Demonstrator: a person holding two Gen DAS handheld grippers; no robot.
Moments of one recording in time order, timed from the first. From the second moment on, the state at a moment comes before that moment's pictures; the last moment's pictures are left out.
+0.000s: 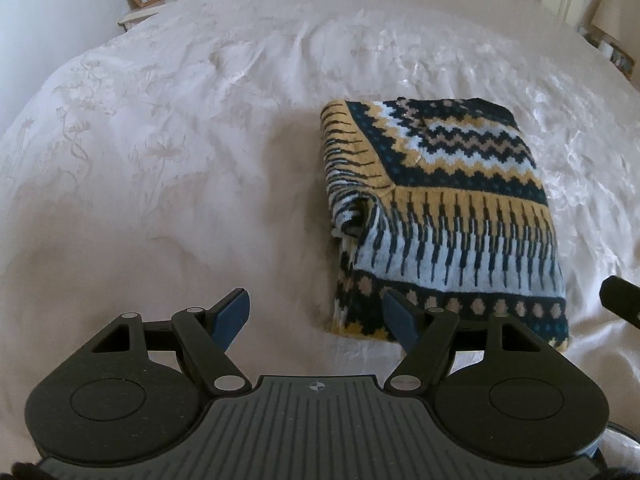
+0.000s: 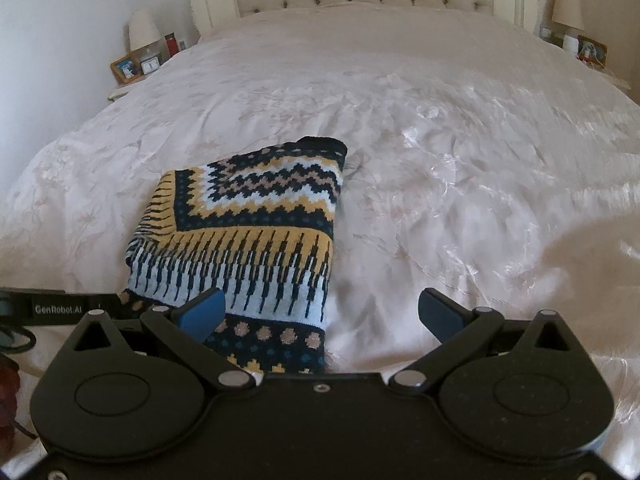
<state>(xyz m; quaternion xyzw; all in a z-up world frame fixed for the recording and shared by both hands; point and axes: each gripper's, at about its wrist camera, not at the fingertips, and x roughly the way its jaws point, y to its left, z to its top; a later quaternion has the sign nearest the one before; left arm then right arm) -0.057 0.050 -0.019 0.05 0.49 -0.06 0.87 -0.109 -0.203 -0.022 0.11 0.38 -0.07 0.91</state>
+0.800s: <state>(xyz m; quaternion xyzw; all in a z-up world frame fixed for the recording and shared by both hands) -0.058 0.049 -0.018 0.06 0.49 -0.06 0.87 -0.108 -0.203 -0.021 0.11 0.38 -0.07 0.91</state>
